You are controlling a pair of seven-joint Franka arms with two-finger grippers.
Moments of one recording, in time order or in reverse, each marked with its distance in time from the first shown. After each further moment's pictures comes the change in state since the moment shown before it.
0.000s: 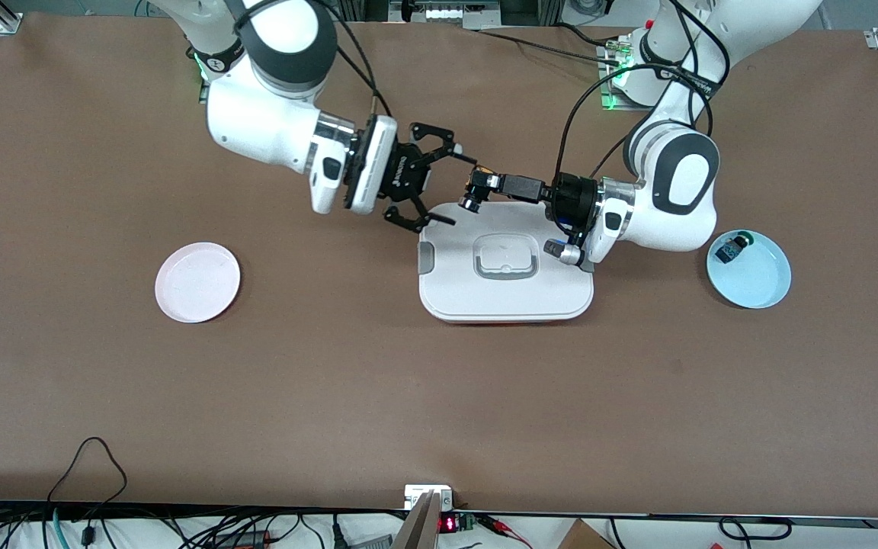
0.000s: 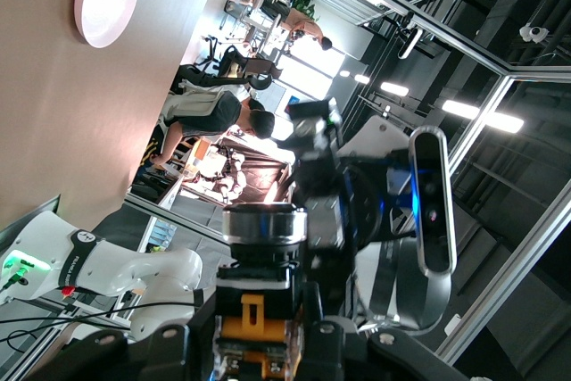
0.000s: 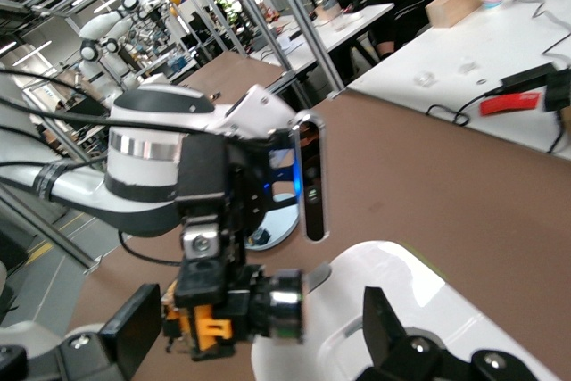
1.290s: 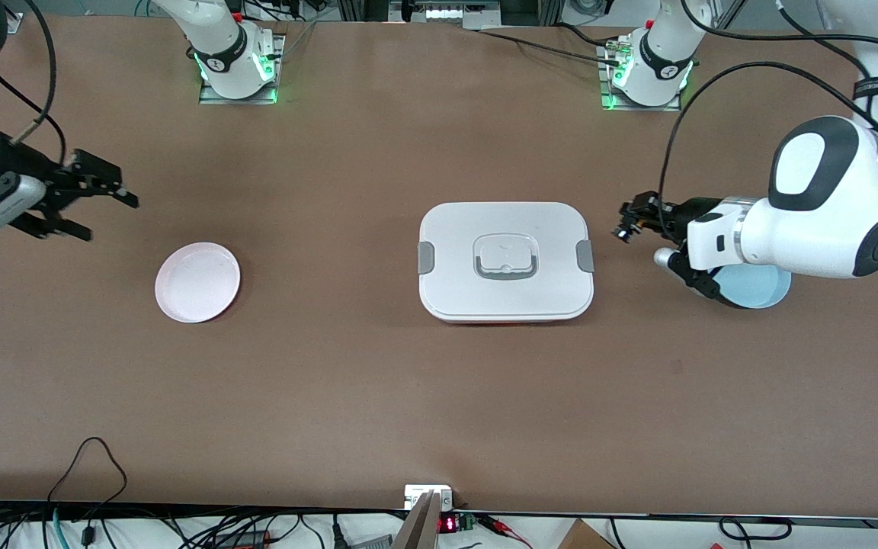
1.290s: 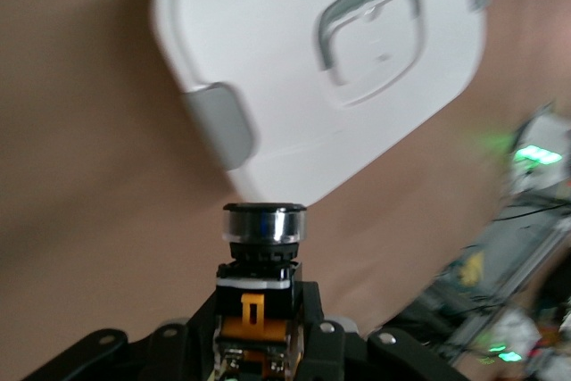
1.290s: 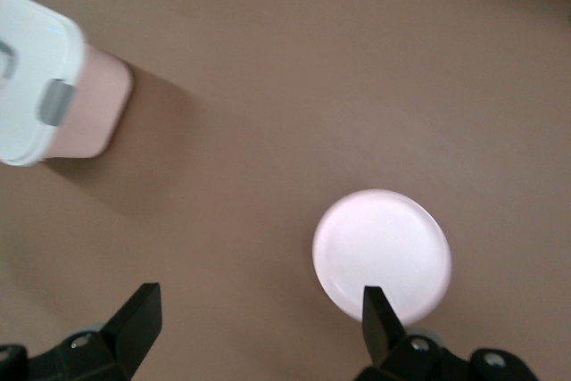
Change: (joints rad) left arm 0.208 -0.002 0.007 0.337 1.402 -0.189 0.091; right arm -0.157 -0.274 -0.605 0.047 -1.193 -0.776 0.827
